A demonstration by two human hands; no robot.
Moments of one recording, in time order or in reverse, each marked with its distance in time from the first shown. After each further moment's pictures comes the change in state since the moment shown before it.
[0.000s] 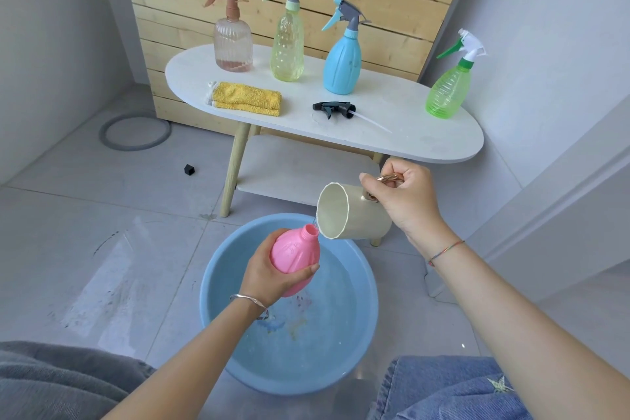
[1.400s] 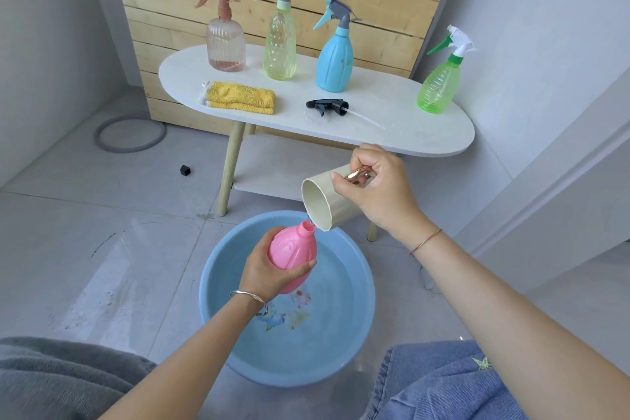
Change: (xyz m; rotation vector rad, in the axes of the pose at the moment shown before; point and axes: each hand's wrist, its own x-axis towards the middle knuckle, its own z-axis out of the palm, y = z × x) left_hand -0.004 0.001 0.001 0.035 0.003 -0.033; right_hand -0.003 -0.011 0.013 -0.136 -0.105 -0.393
